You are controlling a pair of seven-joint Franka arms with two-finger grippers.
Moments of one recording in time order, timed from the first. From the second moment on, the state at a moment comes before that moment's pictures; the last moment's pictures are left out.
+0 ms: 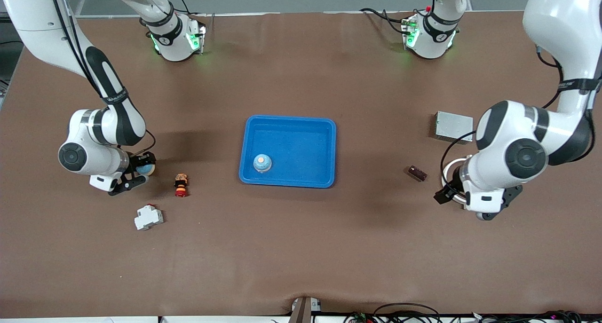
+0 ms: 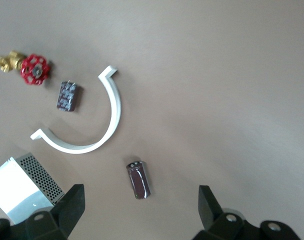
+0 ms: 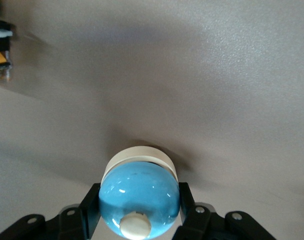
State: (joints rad) left arm 0.25 0.53 -0.54 -1.51 0.30 1.88 -0.98; right arm -0.09 0.50 0.02 -2.03 -0.08 2.28 -0.42
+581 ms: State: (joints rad) left arm 0.32 0.42 -0.53 -1.35 0.25 1.66 -0.62; right arm -0.09 0.50 0.02 -2.02 -0.08 2.26 -0.41
